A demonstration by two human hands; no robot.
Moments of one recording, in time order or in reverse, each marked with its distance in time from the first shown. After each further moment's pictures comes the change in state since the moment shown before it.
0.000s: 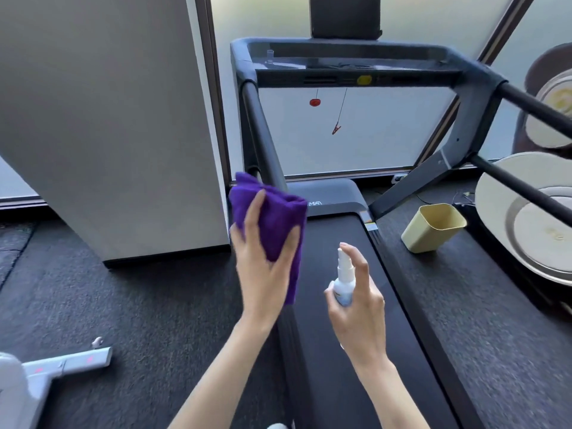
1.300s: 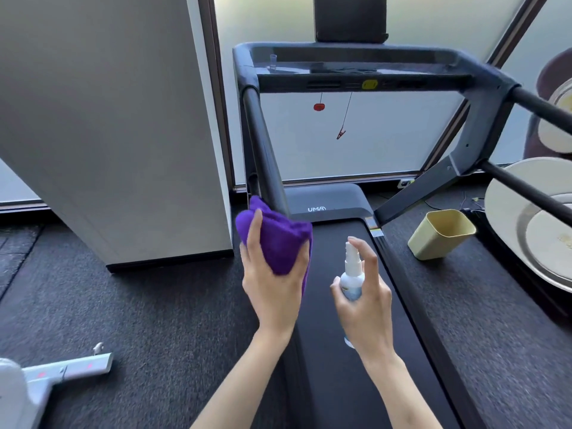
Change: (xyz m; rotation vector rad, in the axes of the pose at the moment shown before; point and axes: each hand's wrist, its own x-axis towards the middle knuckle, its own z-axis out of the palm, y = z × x) left_hand 0.000 -0.026 0.038 0.033 0.209 0.010; right_hand 0.038 0.012 0.004 0.100 -0.002 -0.030
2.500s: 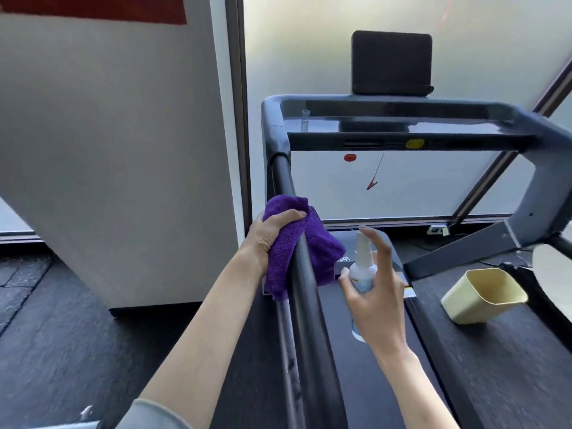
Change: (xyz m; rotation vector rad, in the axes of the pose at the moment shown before) left_hand 0.282 -0.039 0.080 -0.407 -0.474 -0.922; right_hand 0.207 -0.004 0.097 0.109 0.012 -0.123
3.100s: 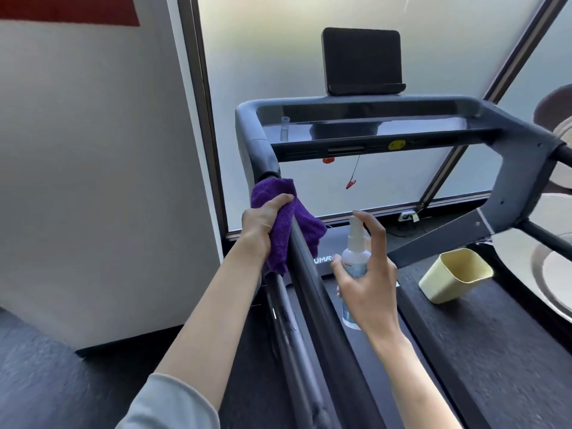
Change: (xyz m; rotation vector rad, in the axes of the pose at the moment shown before) left_hand 0.087 0.055 0.004 0.079 0.089 -0.041; right_hand 0.056 -0.017 0.048 0.020 0.067 0.098
